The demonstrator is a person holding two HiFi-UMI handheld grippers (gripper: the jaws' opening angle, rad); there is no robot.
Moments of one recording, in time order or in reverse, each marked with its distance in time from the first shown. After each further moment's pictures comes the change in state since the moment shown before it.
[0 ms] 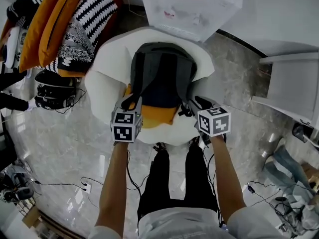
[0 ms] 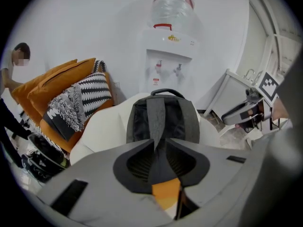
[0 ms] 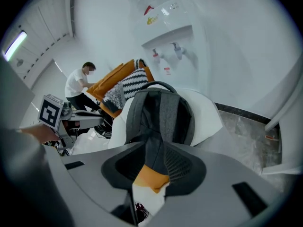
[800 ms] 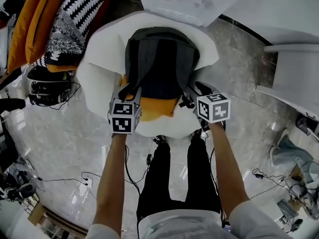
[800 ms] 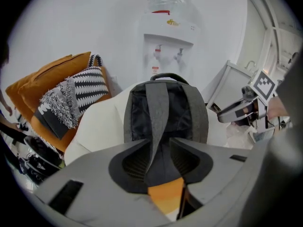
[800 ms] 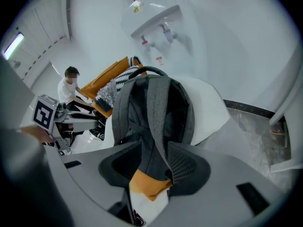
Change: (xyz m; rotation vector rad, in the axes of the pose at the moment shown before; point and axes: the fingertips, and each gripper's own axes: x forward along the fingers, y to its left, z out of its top) left arm 0.048 0.010 -0.027 0.049 0.040 0.009; right arm 0.062 -0.029 -0.017 0.034 -0.020 -0.003
